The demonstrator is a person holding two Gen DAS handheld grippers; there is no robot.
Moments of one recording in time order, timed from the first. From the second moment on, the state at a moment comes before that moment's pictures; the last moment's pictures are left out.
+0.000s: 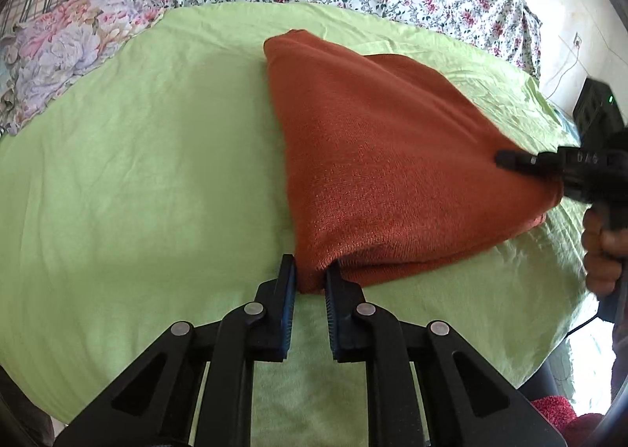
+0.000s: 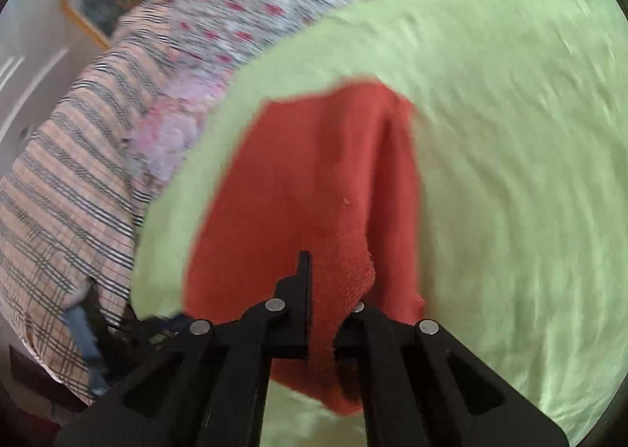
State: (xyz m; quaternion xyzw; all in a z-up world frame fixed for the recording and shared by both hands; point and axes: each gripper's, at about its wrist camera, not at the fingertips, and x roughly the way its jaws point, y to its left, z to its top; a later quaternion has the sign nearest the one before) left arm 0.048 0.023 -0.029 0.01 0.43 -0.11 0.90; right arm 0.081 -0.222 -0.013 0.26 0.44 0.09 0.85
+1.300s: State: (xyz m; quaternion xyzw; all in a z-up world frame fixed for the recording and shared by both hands) left arm 0.110 0.044 -0.003 -0.07 0.45 -0.16 0.87; right arm 0.082 -0.232 -0.022 0.15 0.55 0.14 0.81
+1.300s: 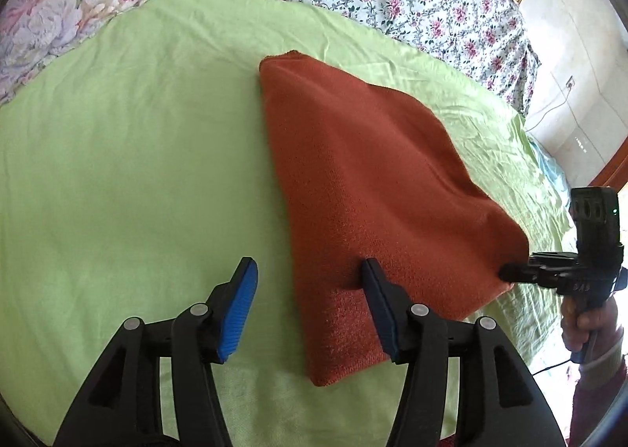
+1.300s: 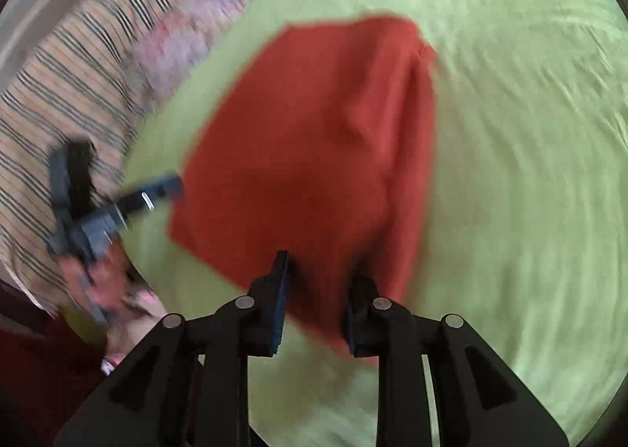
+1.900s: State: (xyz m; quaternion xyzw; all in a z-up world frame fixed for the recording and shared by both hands) left arm 0.127 0.019 0.001 -0.06 0.47 -0.16 0.87; right arm 0.177 -0.266 0.007 0.28 0.43 0.11 0.86
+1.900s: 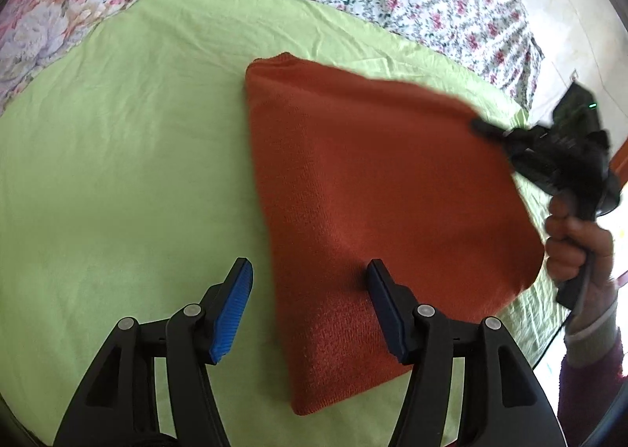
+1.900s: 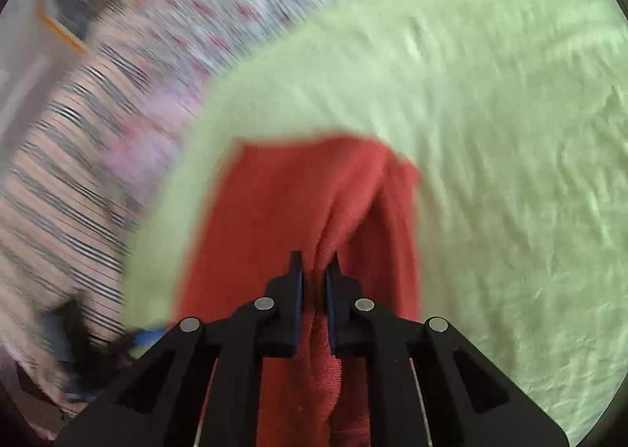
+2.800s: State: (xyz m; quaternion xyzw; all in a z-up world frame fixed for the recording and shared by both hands) left arm 0.110 0.001 0.033 -0.07 0.41 -0.21 0.89; right arm 0.094 -0.238 0.018 0.20 0.43 0.09 0.88
